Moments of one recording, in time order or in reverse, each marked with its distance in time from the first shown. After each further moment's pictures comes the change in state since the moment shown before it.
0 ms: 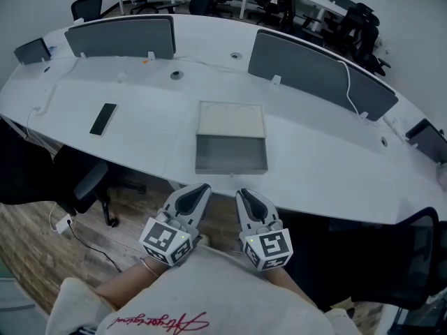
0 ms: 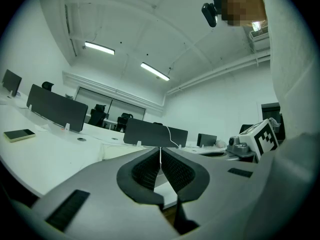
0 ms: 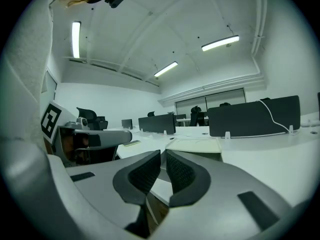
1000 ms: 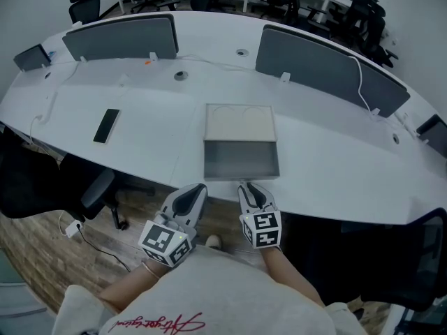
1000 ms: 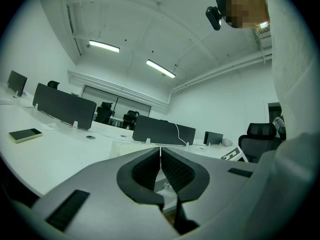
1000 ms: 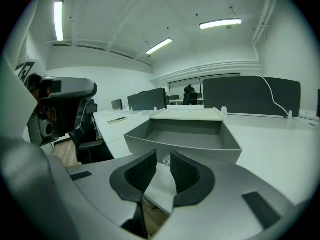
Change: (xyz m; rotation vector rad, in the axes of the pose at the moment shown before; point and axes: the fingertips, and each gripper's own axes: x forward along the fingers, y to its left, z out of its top) left arm 0.002 0.051 -0.004 -0.017 0.033 0.057; right arm 0.080 -0.042 -0.090 0.022 0.232 -0.090
